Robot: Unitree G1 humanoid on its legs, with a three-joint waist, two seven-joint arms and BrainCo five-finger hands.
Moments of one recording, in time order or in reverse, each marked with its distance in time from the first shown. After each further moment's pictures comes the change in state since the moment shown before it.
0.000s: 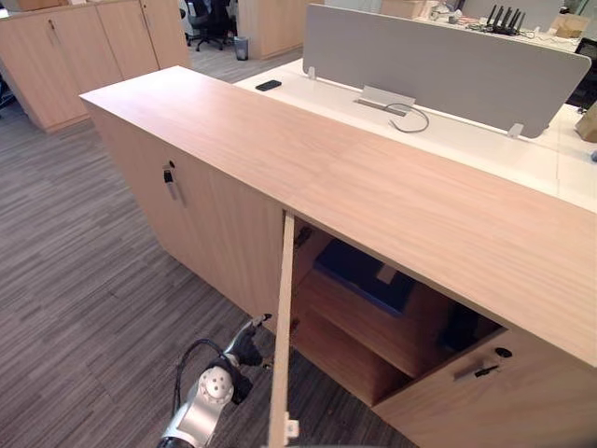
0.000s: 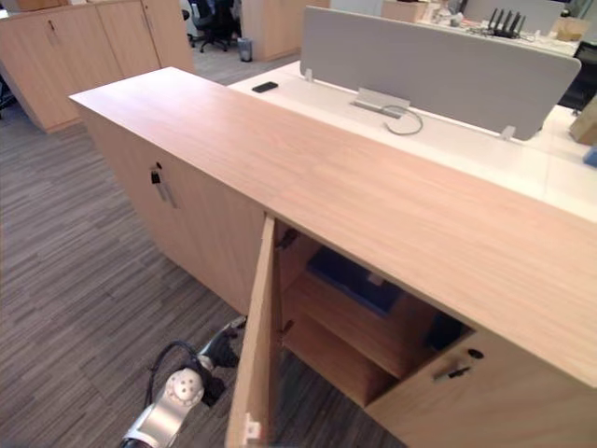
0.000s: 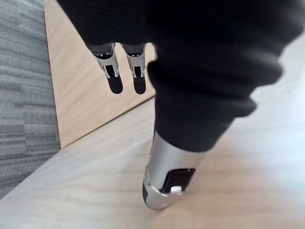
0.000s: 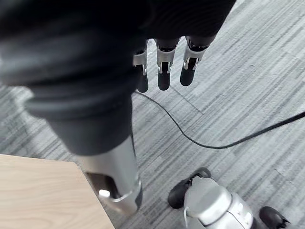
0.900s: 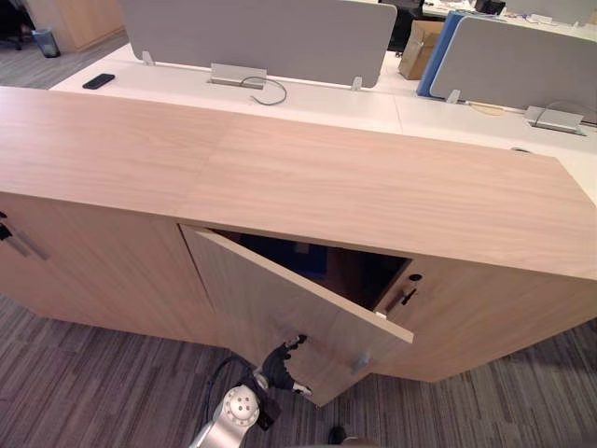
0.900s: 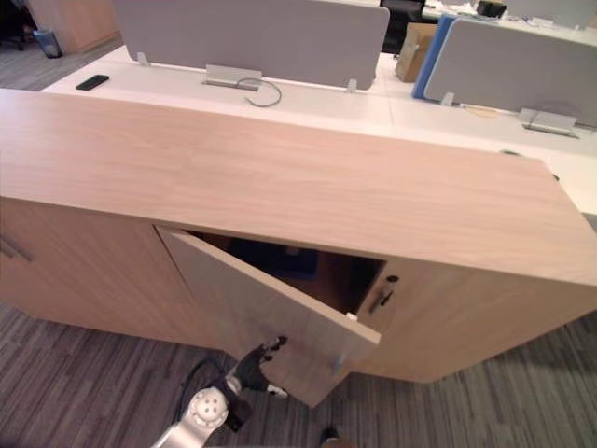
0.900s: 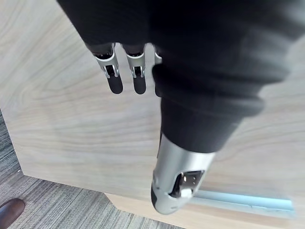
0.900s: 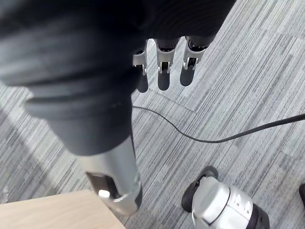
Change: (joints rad) left arm 0.074 -0.059 -0.112 -0.065 -0.043 0.006 -0.040; right arm 0.035 0.031 0.218 -0.262 -0.031 -0.004 0.002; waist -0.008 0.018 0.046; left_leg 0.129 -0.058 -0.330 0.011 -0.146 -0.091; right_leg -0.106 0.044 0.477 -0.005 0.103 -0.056
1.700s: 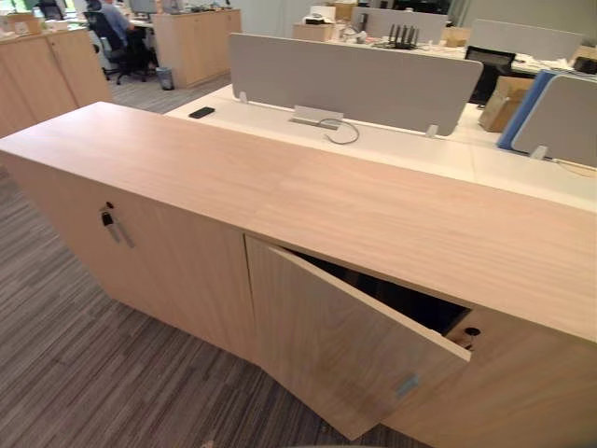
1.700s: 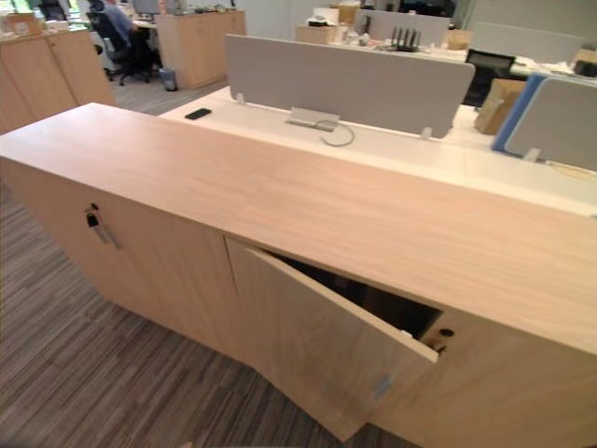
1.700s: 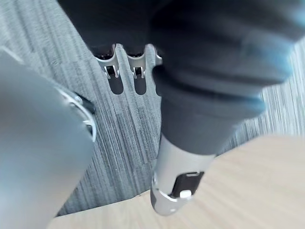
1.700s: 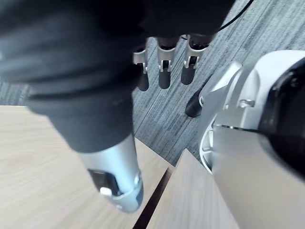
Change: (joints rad) left arm 0.000 -0.217 1.141 0.720 -0.525 -0.022 0.239; right arm -0.214 -0.012 -0.095 0.209 0.229 -0.055 0.070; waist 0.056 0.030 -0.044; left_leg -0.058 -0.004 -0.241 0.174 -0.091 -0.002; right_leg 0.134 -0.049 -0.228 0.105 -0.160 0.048
